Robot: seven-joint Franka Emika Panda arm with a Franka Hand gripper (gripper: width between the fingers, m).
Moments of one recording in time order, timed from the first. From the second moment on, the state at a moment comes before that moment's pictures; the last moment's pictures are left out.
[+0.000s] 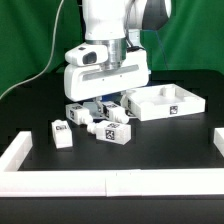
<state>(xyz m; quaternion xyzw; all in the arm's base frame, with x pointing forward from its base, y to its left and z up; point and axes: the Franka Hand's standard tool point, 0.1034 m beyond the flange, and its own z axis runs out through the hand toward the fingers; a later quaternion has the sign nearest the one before) 0.363 -0.056 0.011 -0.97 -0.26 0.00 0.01</state>
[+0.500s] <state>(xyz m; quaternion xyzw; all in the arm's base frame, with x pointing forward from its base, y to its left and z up) 0.361 -0.061 0.010 -0.97 -0.26 0.00 0.01</state>
